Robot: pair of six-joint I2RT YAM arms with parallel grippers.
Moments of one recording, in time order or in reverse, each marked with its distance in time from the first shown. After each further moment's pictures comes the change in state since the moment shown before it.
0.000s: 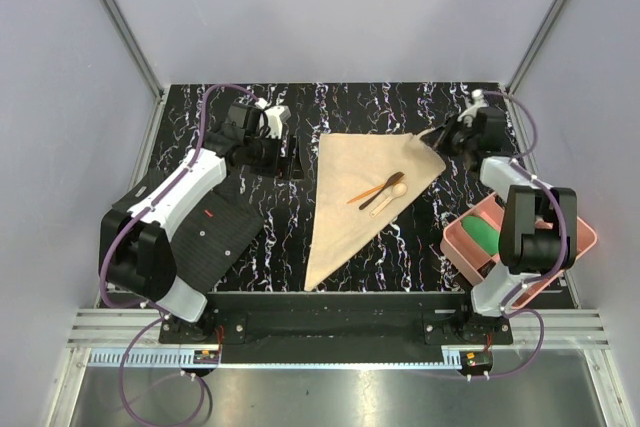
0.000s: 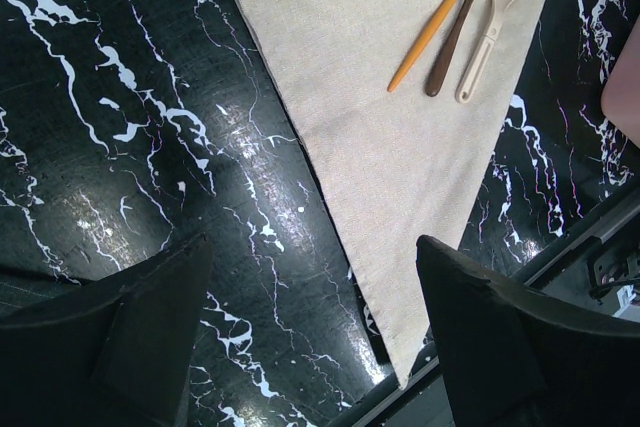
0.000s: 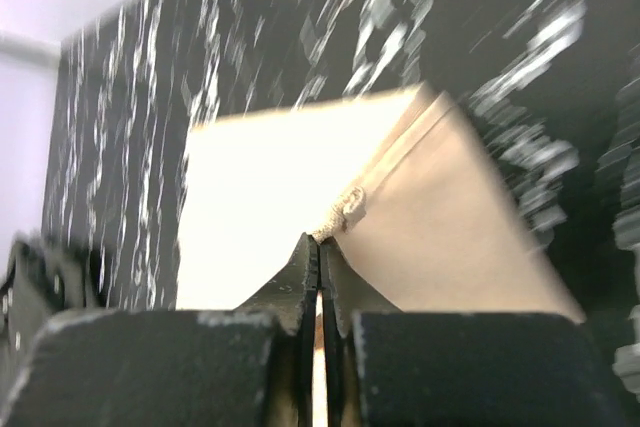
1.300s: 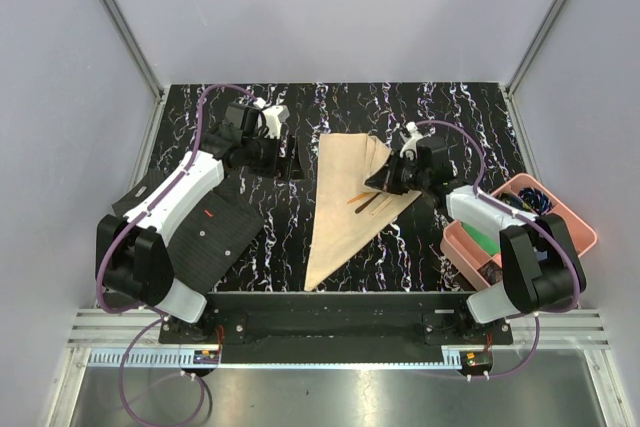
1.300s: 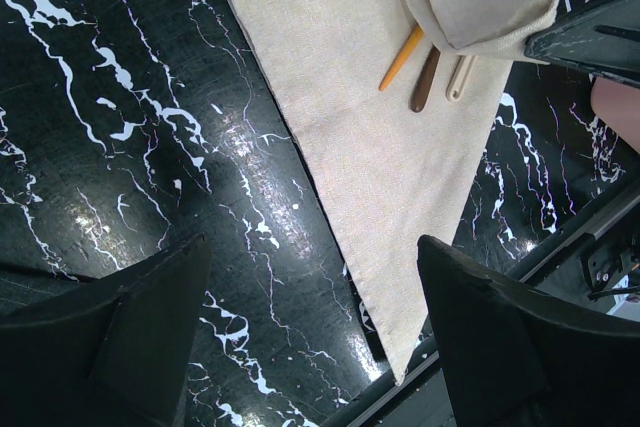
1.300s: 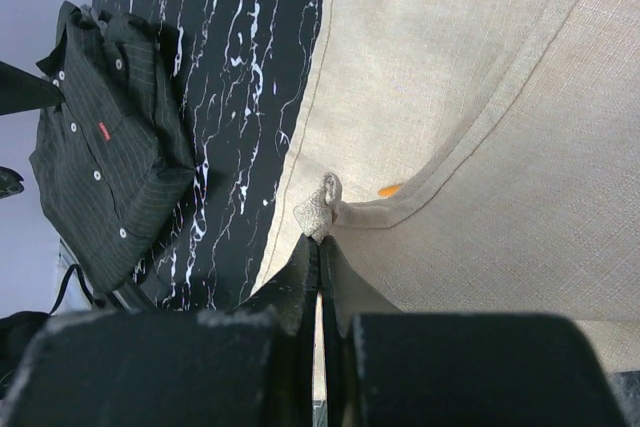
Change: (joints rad) left arm 0.000 -0.030 -0.009 -0.001 0.007 0.000; right arm 0.442 -0.226 -0.254 -0.064 0.048 0.092
